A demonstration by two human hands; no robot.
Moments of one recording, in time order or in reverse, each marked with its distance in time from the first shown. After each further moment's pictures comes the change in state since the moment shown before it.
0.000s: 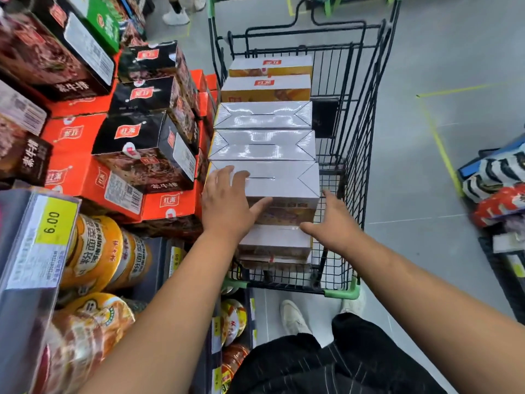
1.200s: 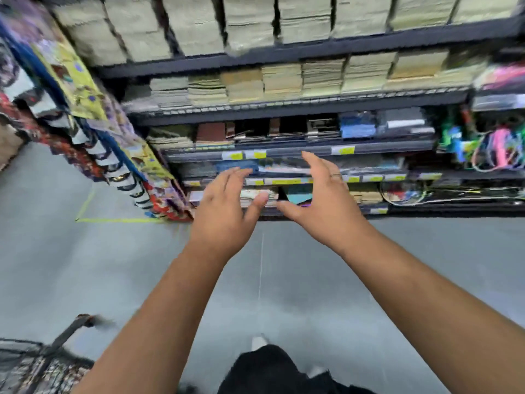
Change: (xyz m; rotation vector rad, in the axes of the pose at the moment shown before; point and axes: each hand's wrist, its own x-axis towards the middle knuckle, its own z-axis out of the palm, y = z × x) left_hand -0.448 0.600 0.004 -0.409 -0.285 1.572; right_hand -0.586 0.420 -0.170 0.325 1.302 0.586
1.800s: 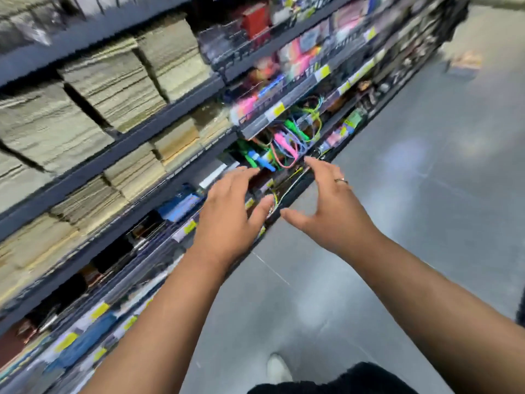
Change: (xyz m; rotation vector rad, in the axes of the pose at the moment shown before) left_hand 0.226 0.282 0.185 -0.314 -0.389 0.787; right_hand 0.015 0.193 -0.220 -0.095 0.661 0.578
